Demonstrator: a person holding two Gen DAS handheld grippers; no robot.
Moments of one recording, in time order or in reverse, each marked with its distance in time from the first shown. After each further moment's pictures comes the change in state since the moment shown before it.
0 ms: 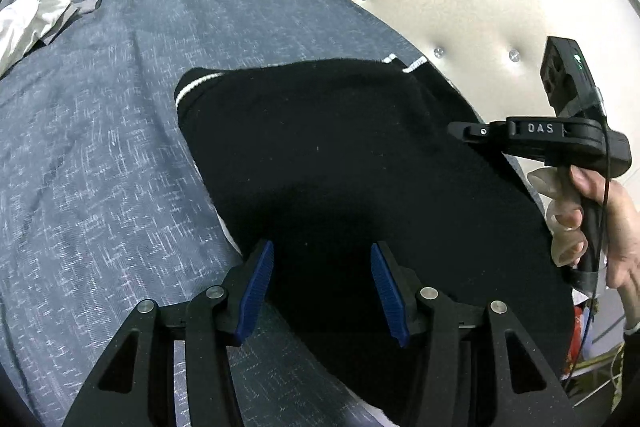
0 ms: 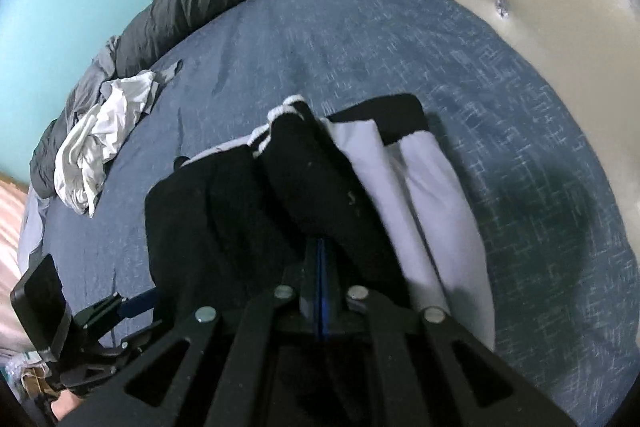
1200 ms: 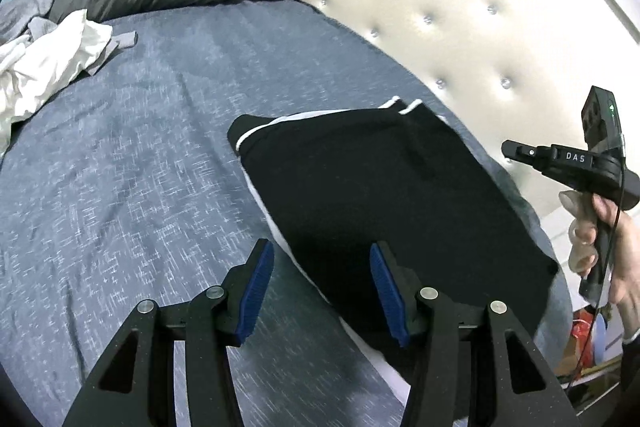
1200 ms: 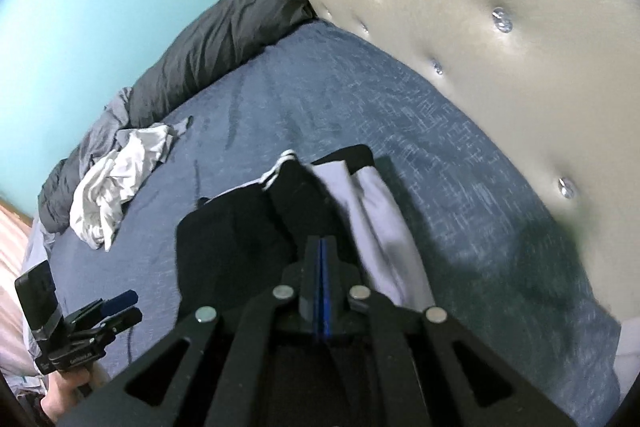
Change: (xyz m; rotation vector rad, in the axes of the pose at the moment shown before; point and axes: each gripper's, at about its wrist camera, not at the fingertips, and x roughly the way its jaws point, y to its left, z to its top) left arm -0.076 -0.009 -0.007 0.022 -0.073 0.083; right arm -0.084 -0.003 -0.035 0.071 -0.188 -0.018
